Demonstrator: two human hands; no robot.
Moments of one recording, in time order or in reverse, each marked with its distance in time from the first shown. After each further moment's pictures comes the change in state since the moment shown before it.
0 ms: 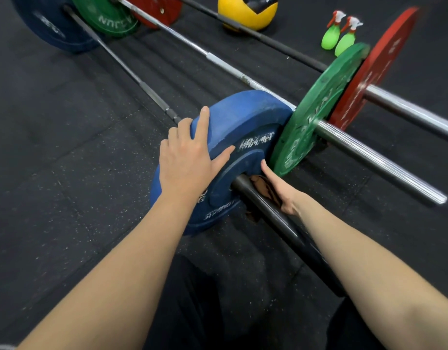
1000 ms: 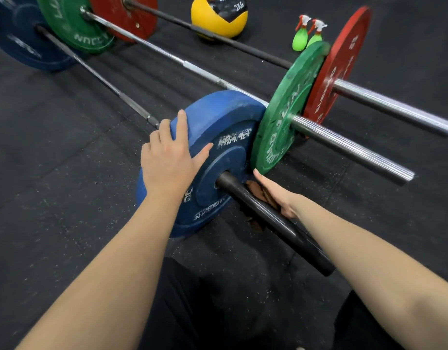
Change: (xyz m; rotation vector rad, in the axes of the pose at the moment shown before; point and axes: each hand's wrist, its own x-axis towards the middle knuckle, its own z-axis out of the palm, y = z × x) left_hand -0.004 0.002 0.003 0.104 0.076 0.036; right_hand -0.029 0.026 -0.024 -0.045 0.081 0.127
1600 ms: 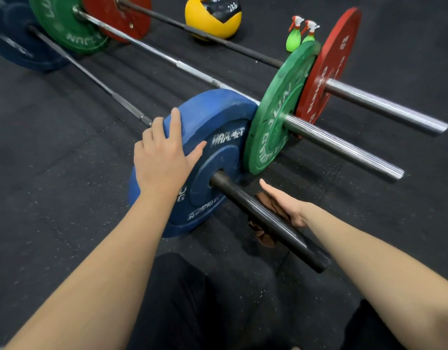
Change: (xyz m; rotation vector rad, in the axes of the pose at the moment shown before) left_hand 0.000 0.007 -0.001 -0.020 -0.004 -0.003; right_hand -0.021 0.025 -0.033 -0.093 -0.074 0.049
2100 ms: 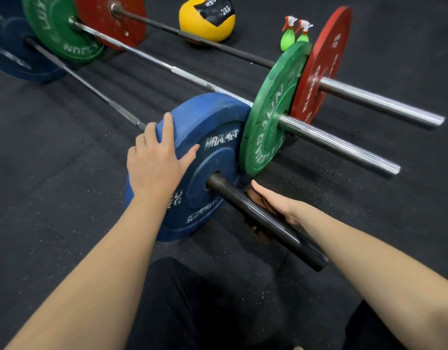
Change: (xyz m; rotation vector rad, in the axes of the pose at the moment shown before) left_hand 0.004 -0.002 0.001 -0.019 -0.043 0.000; right_hand 0.008 -0.002 0.004 -0.017 0.059 0.028
